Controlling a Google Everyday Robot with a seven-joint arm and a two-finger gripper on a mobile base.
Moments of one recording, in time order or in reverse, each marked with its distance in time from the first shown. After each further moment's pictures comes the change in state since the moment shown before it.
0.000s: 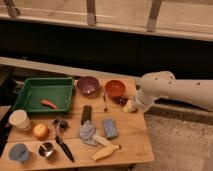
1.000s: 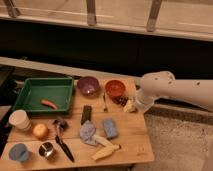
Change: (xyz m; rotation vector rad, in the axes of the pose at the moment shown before) arm 0.000 0.001 -0.001 0.015 -0.007 -0.016
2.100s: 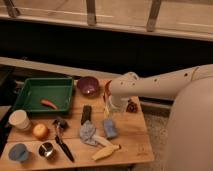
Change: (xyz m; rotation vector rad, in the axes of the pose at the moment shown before) arm 0.003 0.100 0.056 0.019 0.091 -0.236
